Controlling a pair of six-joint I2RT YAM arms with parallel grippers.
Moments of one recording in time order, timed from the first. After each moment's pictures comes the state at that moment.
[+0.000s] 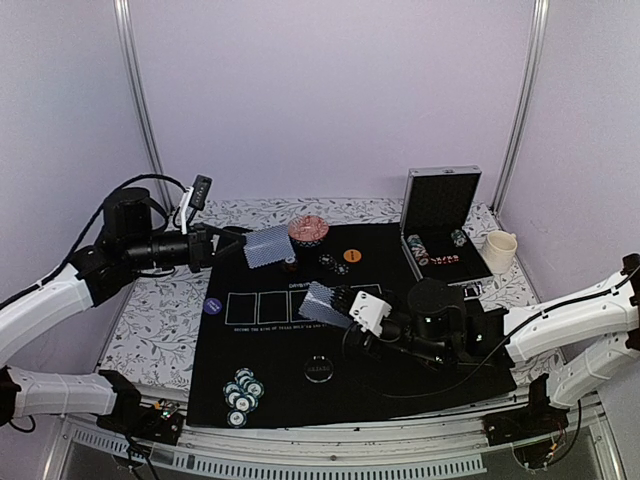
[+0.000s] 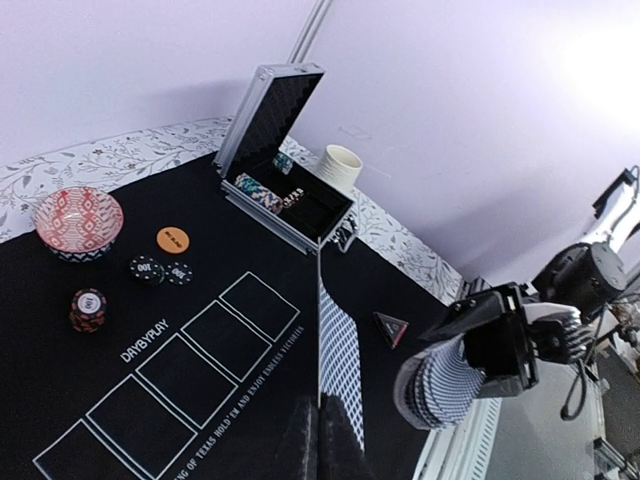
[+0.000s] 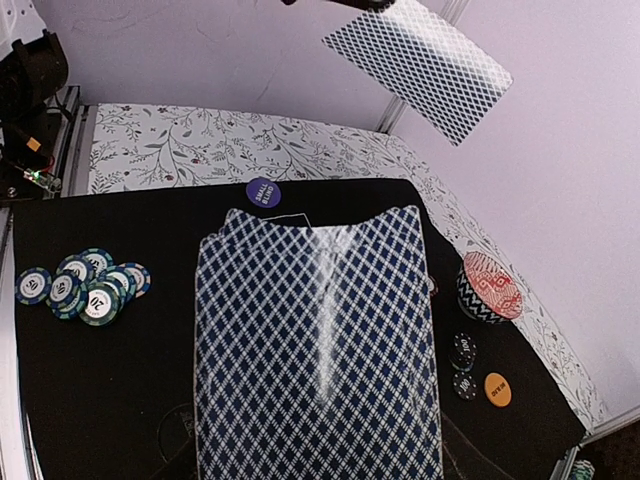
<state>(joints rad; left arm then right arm) -0.51 0.97 0.78 -0.08 0.58 -0.32 1.26 1.40 0.70 0.42 0.28 -0.34</state>
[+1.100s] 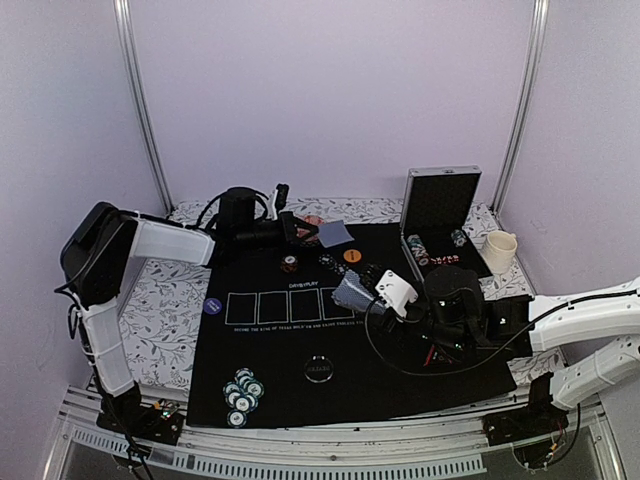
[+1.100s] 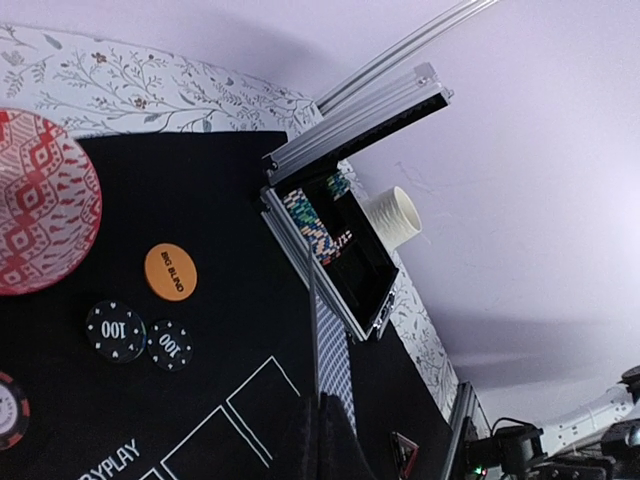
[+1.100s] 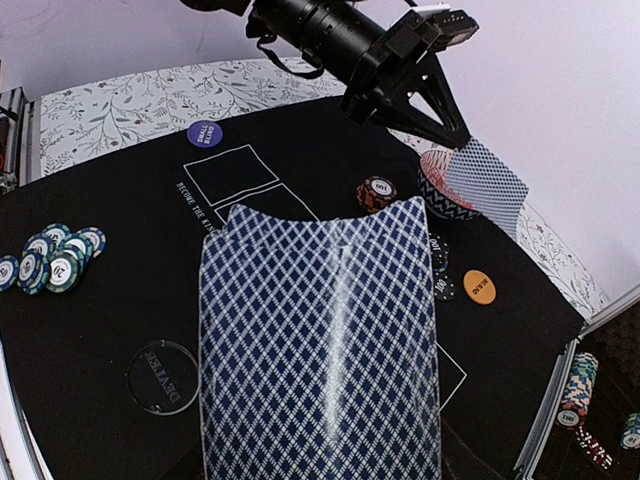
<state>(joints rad) -0.56 1.93 1.15 0.49 0.50 -0.75 1.17 1.24 0.68 0.14 0.32 -0.14</state>
